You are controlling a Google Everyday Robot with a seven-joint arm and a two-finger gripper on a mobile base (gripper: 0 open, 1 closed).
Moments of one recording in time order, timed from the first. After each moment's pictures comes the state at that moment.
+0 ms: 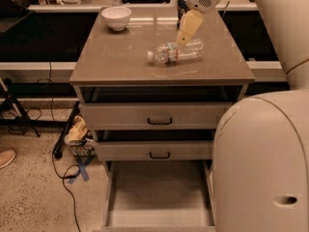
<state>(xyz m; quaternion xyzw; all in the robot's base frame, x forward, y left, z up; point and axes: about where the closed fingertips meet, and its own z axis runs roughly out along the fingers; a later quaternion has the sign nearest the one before) 0.742 -0.089 0.955 -0.64 0.71 0.01 0.30</state>
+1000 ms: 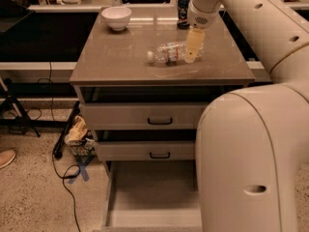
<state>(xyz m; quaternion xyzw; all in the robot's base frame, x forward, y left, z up) 0.777 -0.137 0.890 -0.62 0.75 -0.11 0.20</state>
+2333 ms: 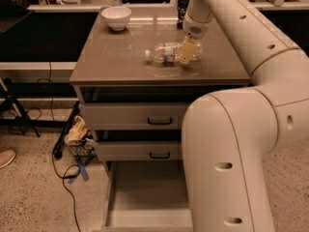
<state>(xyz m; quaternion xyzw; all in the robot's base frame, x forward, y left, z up) 0.784 -0.131 0.844 -0.60 0.78 -0.05 0.16</state>
